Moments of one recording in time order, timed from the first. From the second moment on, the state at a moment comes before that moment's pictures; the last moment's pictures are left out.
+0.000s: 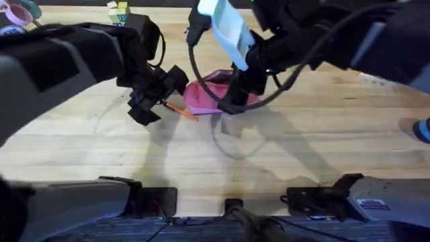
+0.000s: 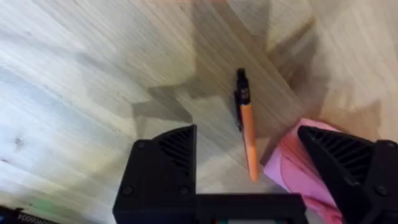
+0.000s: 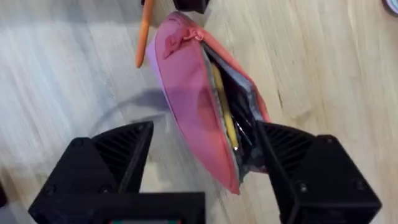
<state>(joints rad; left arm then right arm) -0.16 1.50 0.92 -0.82 0.08 -1.03 0.65 1.50 1.24 -0.78 -0.18 -0.57</state>
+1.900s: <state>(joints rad) -0.17 1.55 1.15 -0.95 -0.02 -1.05 0.58 1.36 1.24 -0.88 -0.18 -0.48</state>
